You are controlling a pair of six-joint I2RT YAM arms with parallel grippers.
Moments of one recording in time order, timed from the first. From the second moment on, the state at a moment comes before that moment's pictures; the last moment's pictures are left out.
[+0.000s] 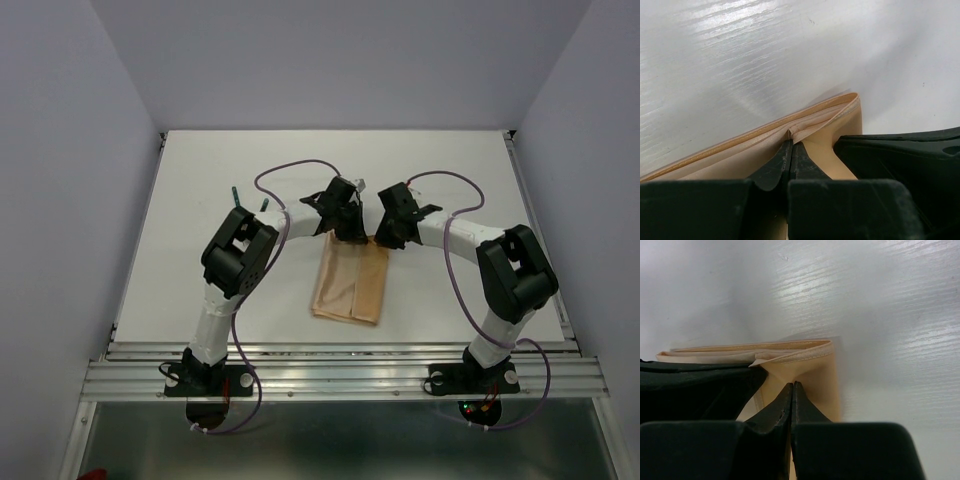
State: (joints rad) left arm -0.69 2.14 1.47 -0.18 0.28 -0.61; right arm 0.49 1.75 1.08 -0.35 0.17 0.82
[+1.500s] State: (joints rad) left arm -0.61 1.88 1.30 -0.36 0.02 -0.49; right arm 0.49 1.75 1.01 -0.25 0.22 0.86
